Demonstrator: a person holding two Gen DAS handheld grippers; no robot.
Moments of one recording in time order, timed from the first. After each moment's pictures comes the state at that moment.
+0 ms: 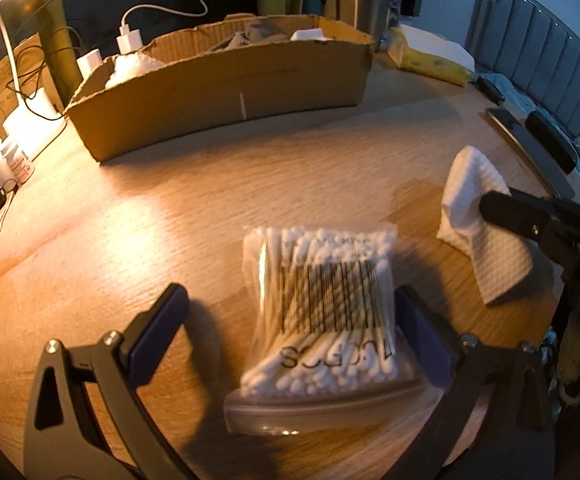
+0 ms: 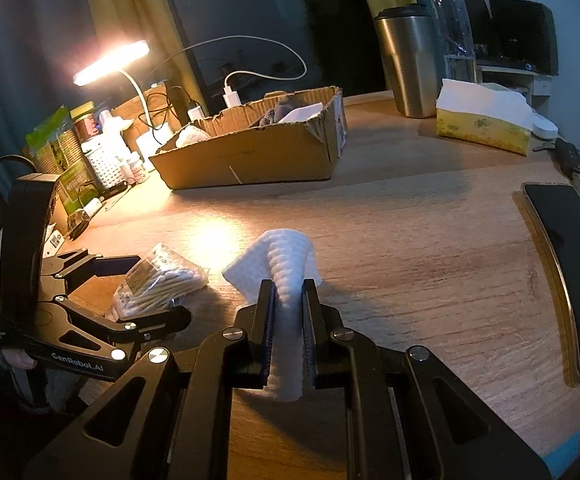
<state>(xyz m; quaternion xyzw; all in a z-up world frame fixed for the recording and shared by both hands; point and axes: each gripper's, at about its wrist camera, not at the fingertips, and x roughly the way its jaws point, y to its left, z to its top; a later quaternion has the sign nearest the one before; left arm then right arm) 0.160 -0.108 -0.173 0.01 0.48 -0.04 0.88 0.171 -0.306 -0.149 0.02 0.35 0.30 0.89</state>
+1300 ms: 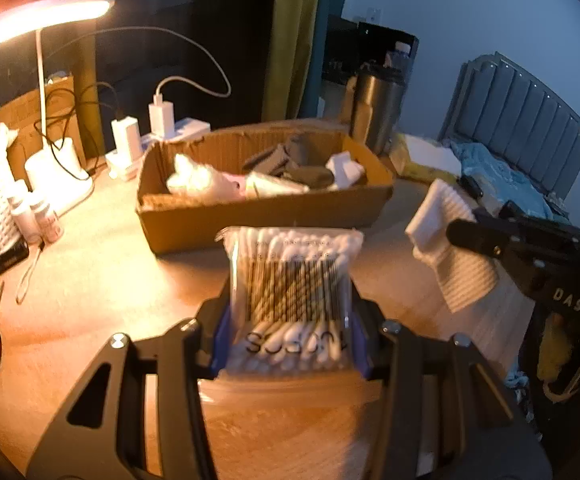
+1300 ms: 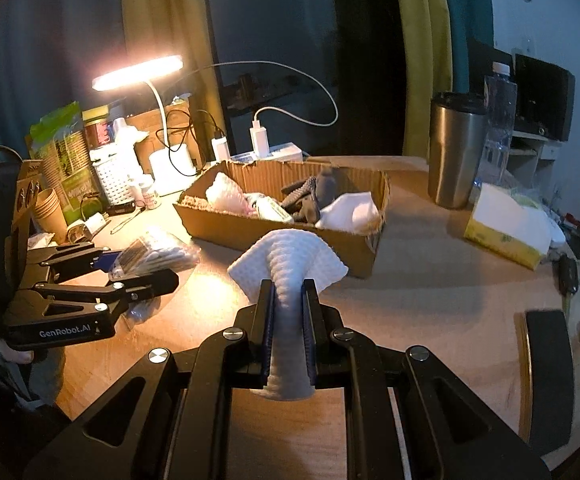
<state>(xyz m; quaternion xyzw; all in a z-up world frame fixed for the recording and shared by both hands) 0.168 -0.041 -0.097 -0.04 0.37 -0.08 0.92 0.189 -0.234 -0.074 -0.06 0.31 0.29 0.90</state>
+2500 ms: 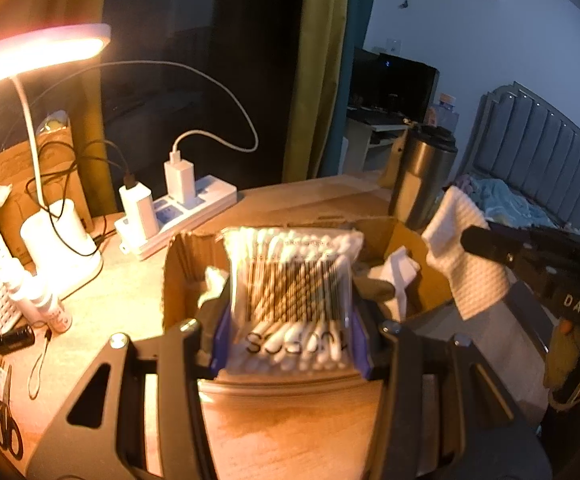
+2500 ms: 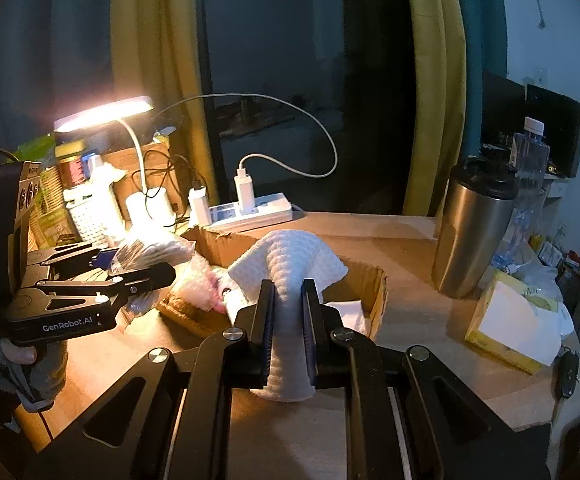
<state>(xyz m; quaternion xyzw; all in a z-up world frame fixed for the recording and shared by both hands) 0.257 -0.006 -0.065 -0.05 0.32 -0.05 0.94 0.282 -0.209 -0.039 -0.07 0.27 0.30 0.91</state>
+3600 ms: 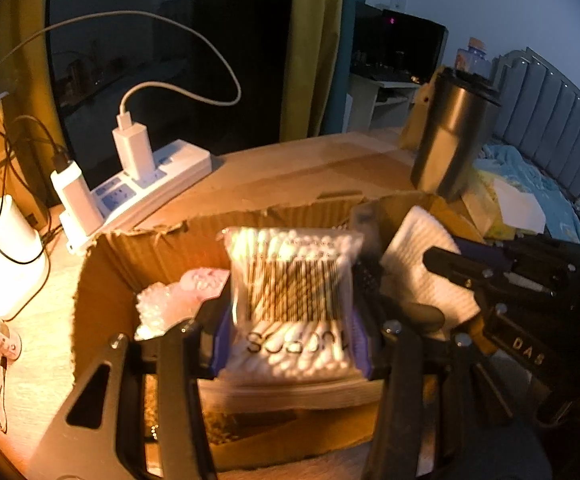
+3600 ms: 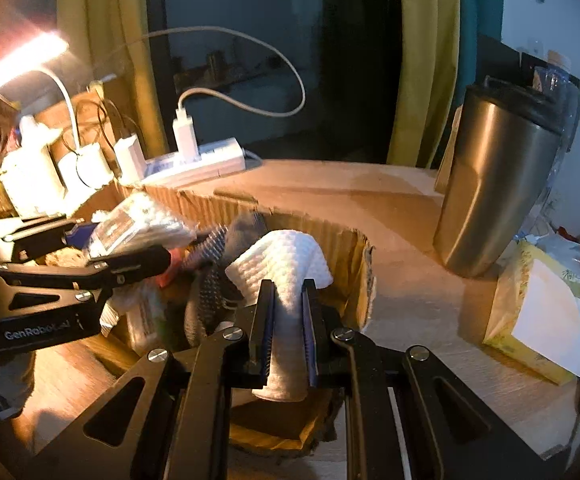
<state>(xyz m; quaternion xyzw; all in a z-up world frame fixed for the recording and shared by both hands) 0.342 -0.034 -0.117 -0.03 0.39 -0.05 0.92 0.360 -0.195 -0.108 -0.10 0.33 0.25 0.90</state>
